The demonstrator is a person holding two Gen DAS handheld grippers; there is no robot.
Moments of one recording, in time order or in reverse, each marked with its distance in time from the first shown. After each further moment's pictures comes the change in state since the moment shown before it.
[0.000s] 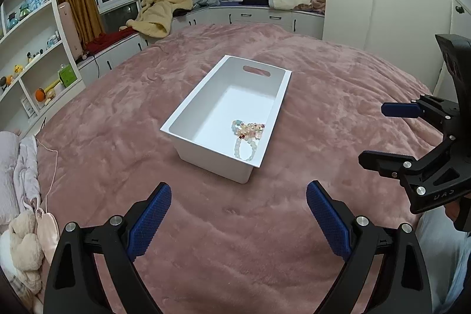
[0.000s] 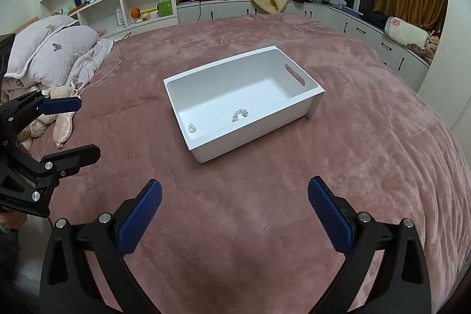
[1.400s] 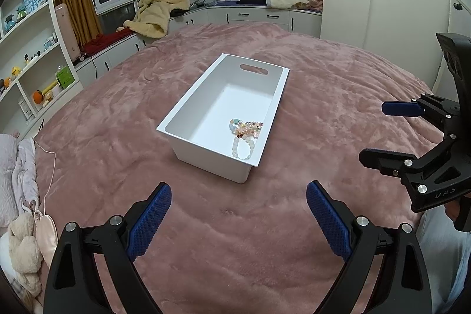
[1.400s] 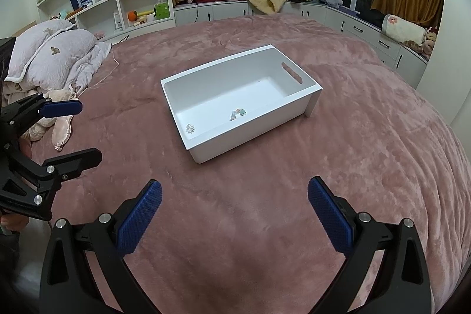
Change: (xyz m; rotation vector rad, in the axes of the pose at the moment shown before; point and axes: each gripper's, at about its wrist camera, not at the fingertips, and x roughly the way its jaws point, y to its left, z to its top) left arm 0.004 -0.007 -0.002 0.012 -0.005 -0.006; right arm 0.001 -0.008 -0.008 0.027 -0.011 -0.004
